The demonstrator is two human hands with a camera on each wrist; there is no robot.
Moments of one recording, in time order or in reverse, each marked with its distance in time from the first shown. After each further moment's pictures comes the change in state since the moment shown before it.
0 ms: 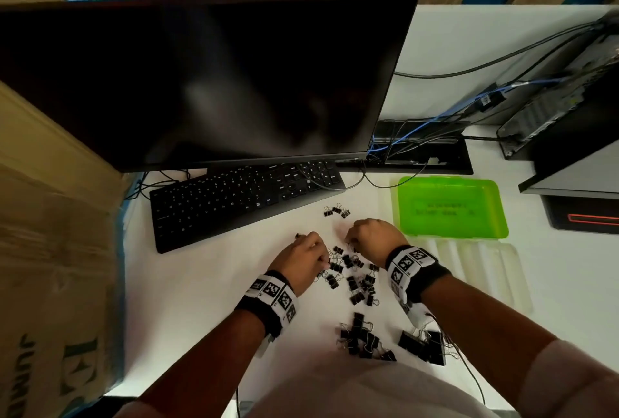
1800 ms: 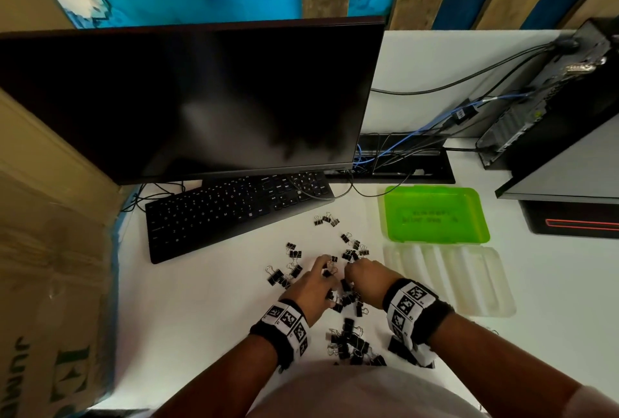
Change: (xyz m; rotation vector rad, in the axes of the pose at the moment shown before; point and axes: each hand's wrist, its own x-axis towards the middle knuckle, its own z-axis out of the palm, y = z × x) left_hand -0.020 0.046 0.021 0.035 -0.219 -0.084; right_hand -0.053 -0.021 0.016 -0.019 -0.256 0.063
